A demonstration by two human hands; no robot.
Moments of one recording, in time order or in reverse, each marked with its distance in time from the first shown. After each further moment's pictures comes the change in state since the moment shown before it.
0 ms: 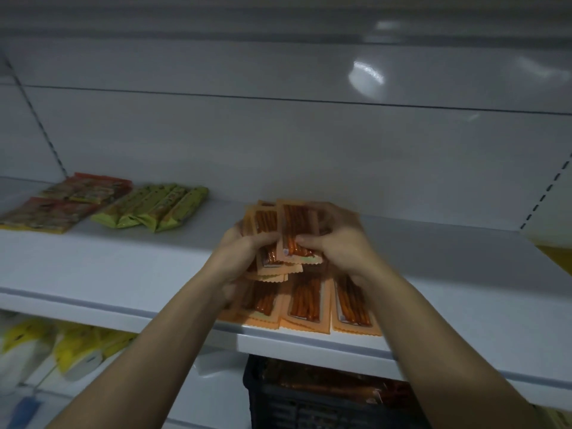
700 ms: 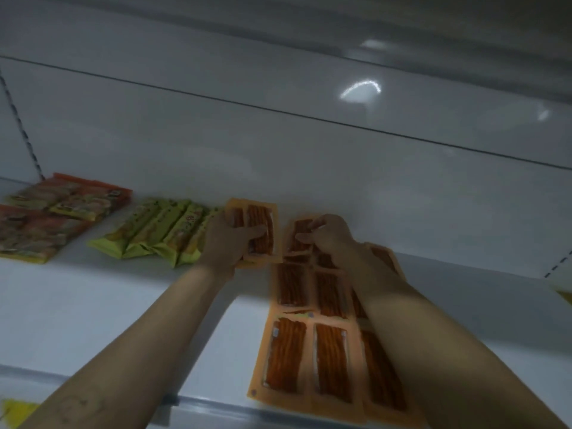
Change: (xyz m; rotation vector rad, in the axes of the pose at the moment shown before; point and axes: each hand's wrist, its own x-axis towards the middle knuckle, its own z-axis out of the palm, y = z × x) left_hand 0.140 0.023 -0.122 0.020 0.184 0.127; right_hand 0.148 -0.020 0.103 -0.124 0.144 0.302
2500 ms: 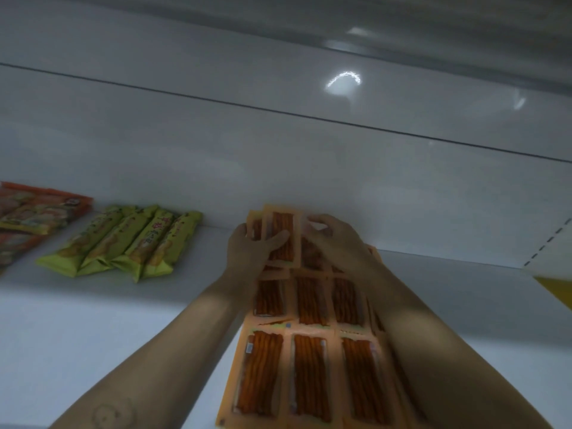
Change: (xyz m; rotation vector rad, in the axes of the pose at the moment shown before) left_hand -0.008 -0.018 0.068 -0.081 -0.073 -0.138; right_hand -0.009 0.028 -0.049 -0.059 -0.072 -0.205
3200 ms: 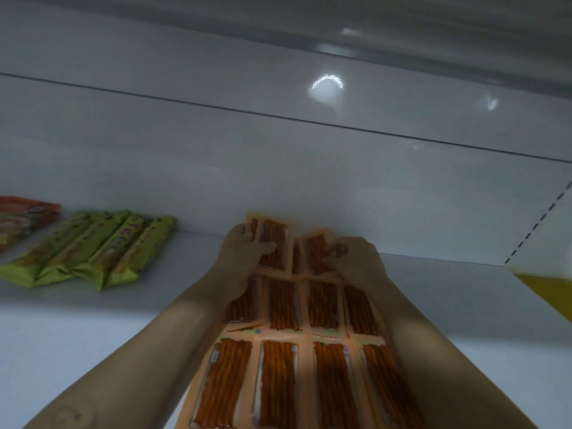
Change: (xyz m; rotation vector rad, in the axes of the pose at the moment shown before) left_hand 0.013 -0.013 0.027 0.046 -0.126 0.010; right_hand -0.006 0.056 -0.049 -0.394 0.160 0.117
